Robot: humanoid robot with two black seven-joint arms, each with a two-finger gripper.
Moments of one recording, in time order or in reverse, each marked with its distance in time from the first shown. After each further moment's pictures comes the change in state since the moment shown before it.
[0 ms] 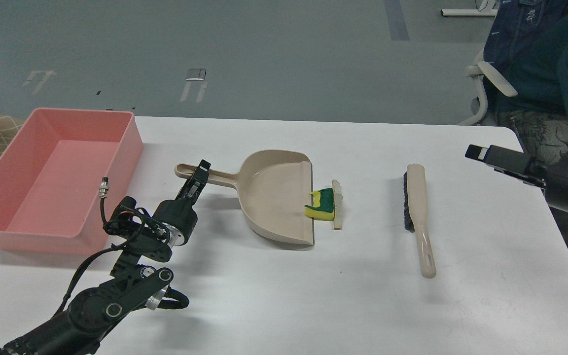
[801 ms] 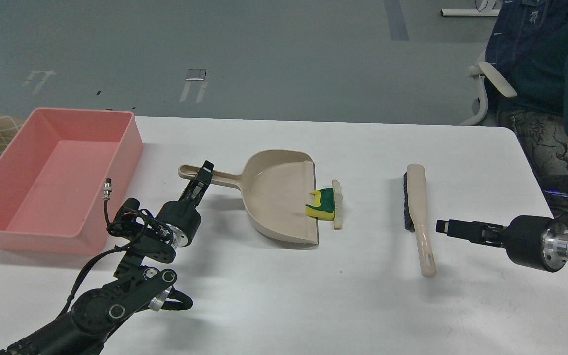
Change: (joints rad) left arm 0.005 -0.011 -0.001 -0.005 0.002 0.000 0.000; right arm 0.002 0.128 -0.160 0.022 -0.061 0.029 -0.171
